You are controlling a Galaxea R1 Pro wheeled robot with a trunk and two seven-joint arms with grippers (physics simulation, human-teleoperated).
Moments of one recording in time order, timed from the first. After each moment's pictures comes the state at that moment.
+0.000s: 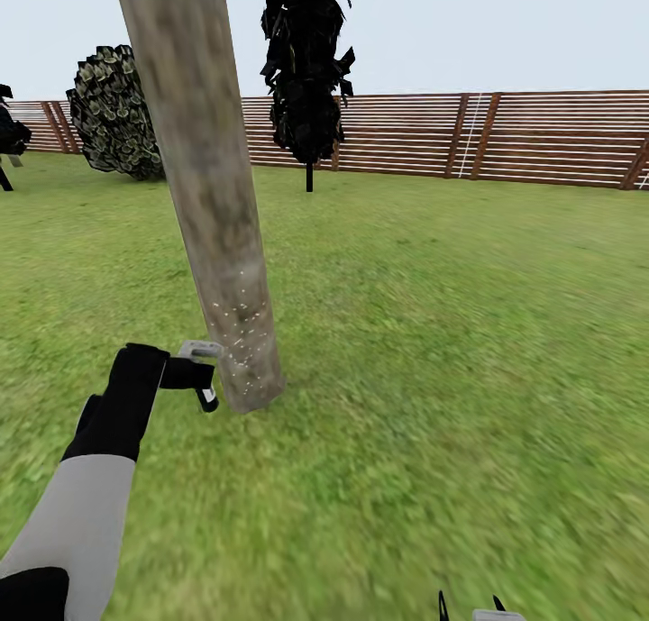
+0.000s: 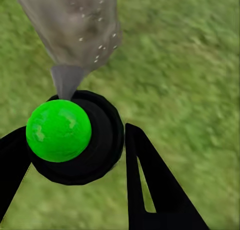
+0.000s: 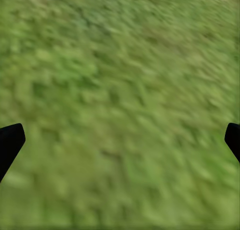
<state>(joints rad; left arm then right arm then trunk) -0.85 0.07 0.15 -1.14 -0.51 1.02 -0.64 -0.29 -0.01 -0.06 -0.08 0.19 -0.85 -0.27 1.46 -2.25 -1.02</state>
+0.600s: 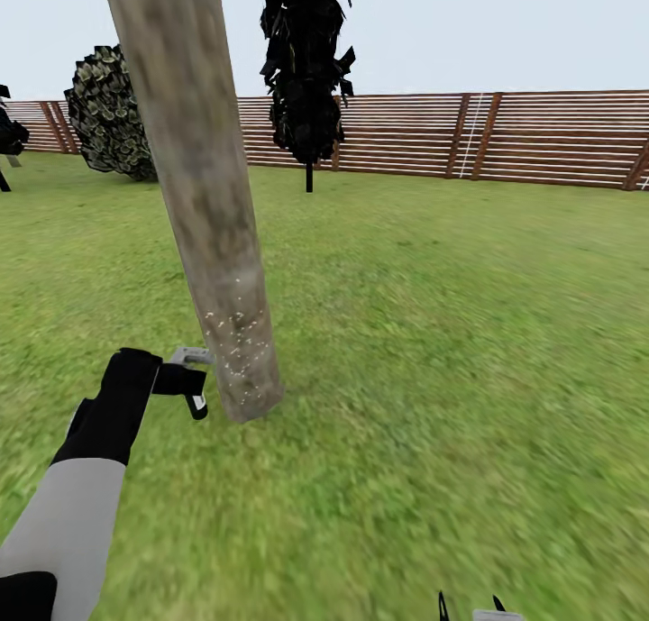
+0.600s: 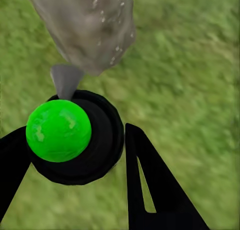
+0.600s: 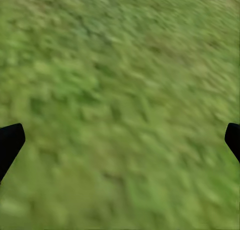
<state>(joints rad) -0.84 0.11 0.14 -1.11 -0.51 1.02 -0.64 -0.29 -0.01 -0.06 -0.08 0.19 -0.85 -0.27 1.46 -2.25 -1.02</state>
